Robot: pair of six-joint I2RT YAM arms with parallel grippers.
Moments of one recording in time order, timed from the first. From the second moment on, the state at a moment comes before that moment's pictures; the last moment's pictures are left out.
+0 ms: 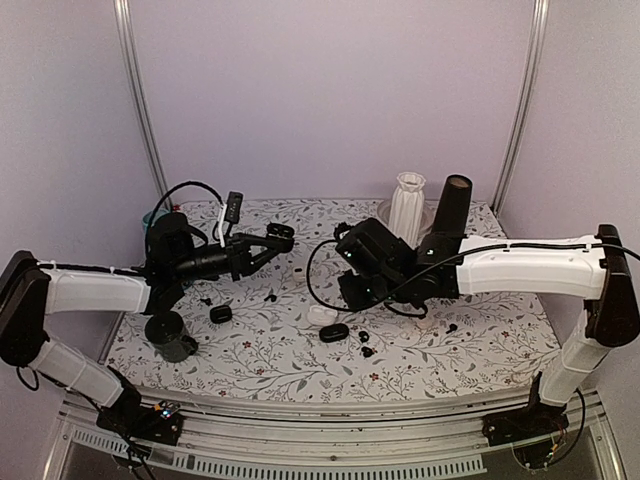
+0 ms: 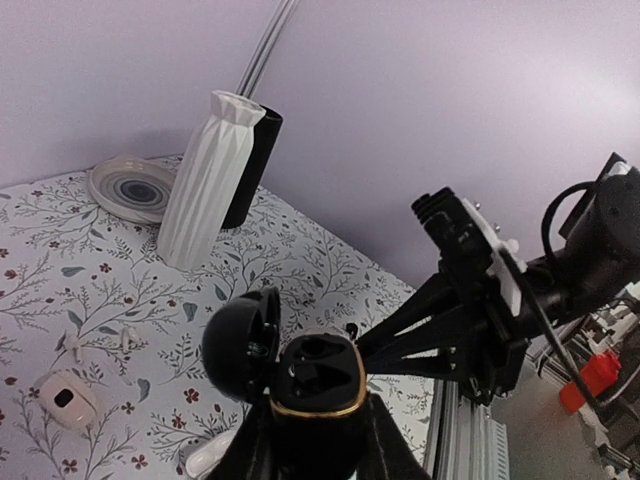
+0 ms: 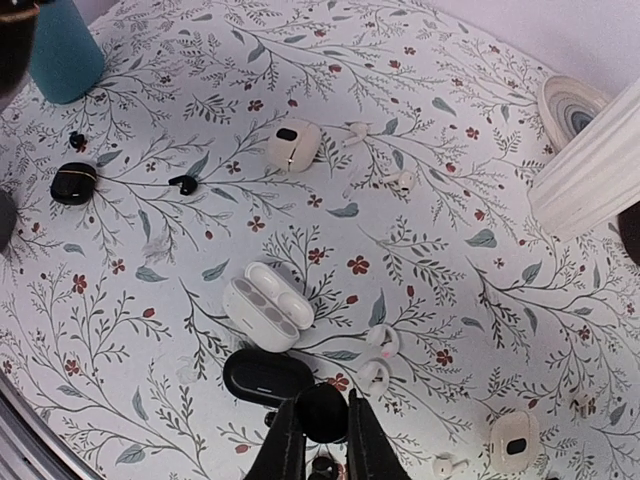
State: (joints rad) left arm -0.54 1.38 0.62 0.75 0.63 -0.46; right arm 1.12 1.69 1.34 -0.54 0.45 0.44
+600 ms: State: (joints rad) left arm -0.60 1.54 0.80 0.54 0.92 -0.35; right arm 1.12 1.56 1.35 -0.37 0.50 0.16
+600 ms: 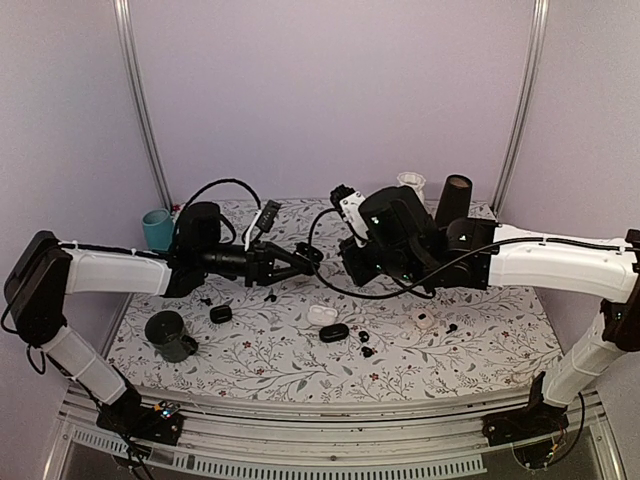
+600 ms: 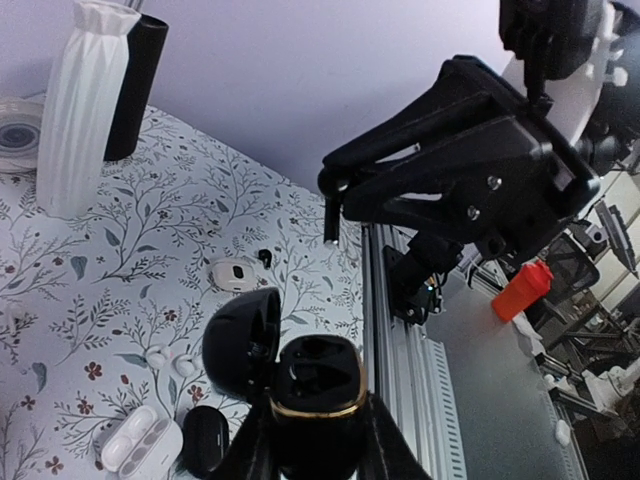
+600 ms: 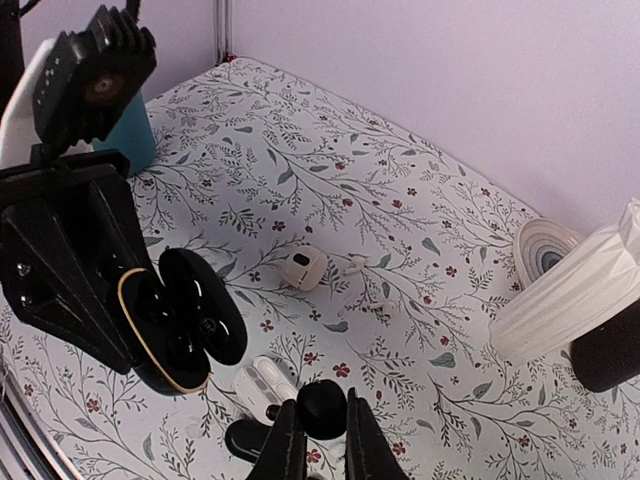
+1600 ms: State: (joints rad) left arm -0.62 1.56 0.87 0.52 1.04 -0.45; right arm 1.21 1.56 1.35 -0.29 0.49 -0.06
